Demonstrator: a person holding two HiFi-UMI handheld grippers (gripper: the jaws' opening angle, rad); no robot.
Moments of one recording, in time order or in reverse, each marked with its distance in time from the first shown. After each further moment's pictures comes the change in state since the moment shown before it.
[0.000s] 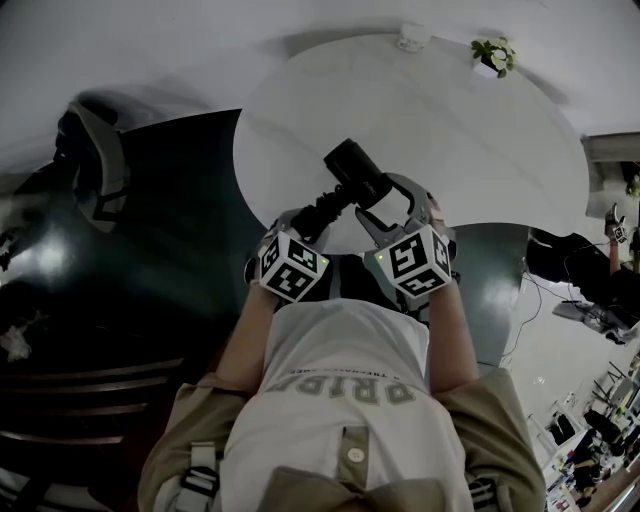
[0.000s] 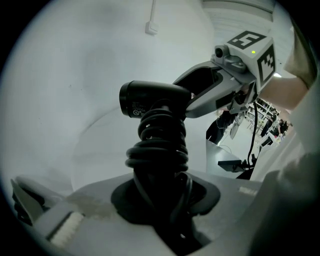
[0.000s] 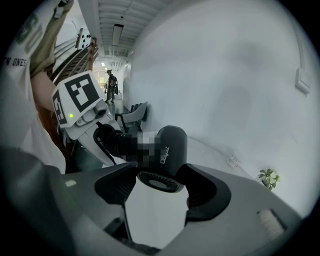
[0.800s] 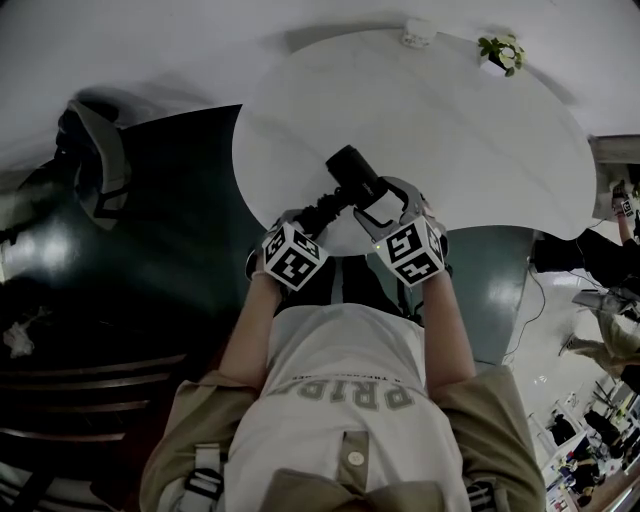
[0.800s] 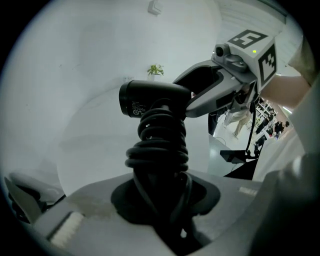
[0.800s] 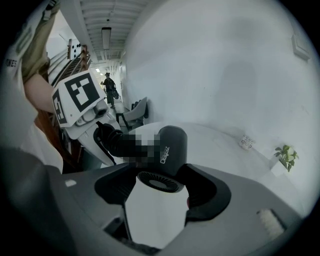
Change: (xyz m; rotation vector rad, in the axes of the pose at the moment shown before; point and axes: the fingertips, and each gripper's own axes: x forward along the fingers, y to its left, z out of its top) left arm 0.034 0.002 -0.033 -0.026 0.144 -0.067; right arm 0.040 0.010 -0.042 0.117 0.039 0.085
